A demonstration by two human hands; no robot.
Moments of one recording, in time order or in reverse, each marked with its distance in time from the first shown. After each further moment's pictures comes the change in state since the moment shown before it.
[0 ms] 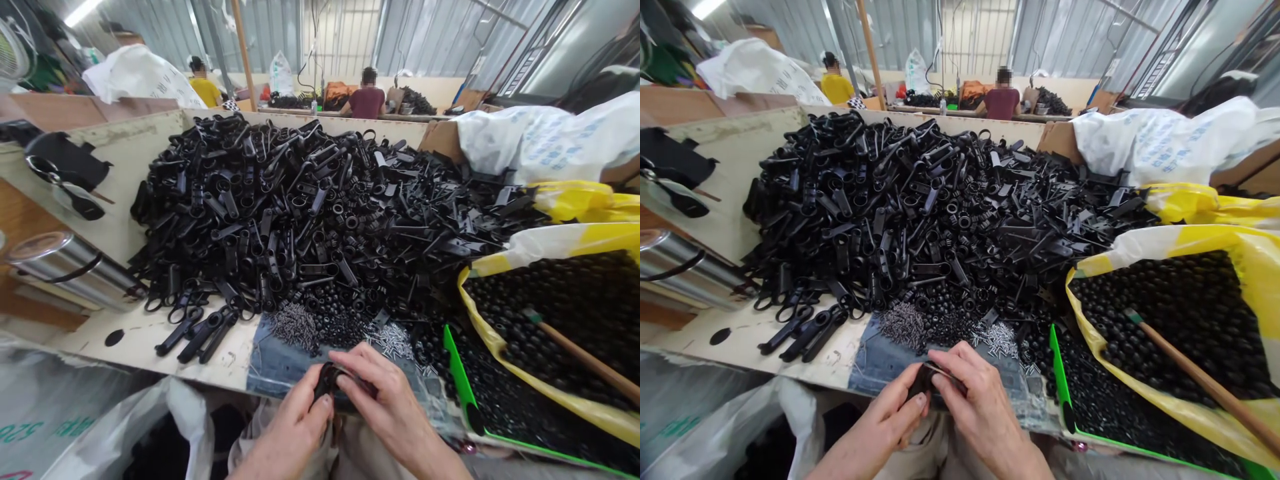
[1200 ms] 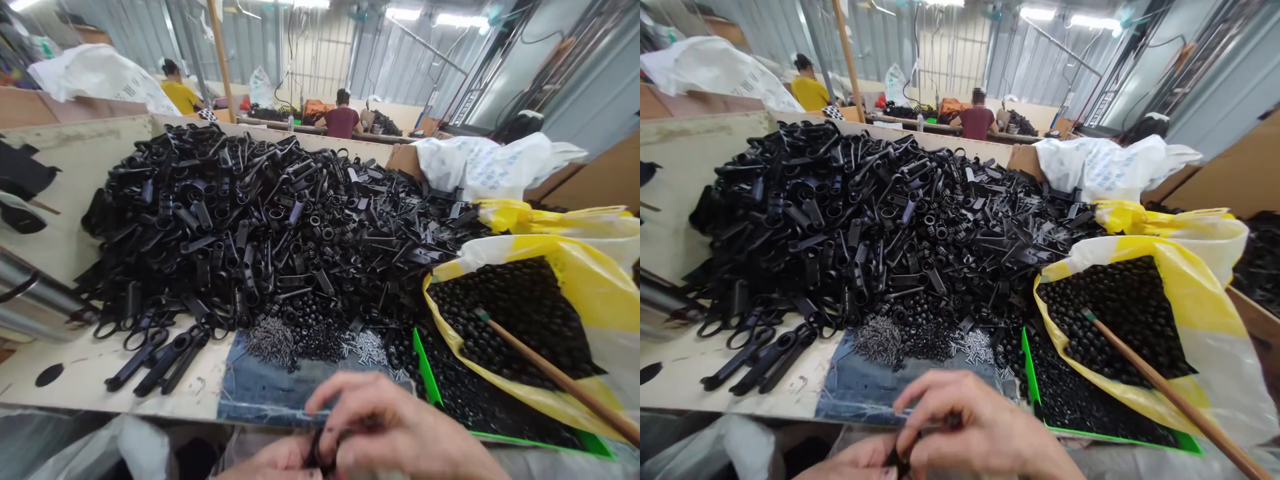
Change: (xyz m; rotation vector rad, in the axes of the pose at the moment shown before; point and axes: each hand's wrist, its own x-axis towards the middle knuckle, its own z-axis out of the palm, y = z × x) left_hand 0.002 0.007 -0.006 -0.436 -0.717 -0.186; right_hand 0.015 -0.033 -0.058 0.212 -0.416 0.054
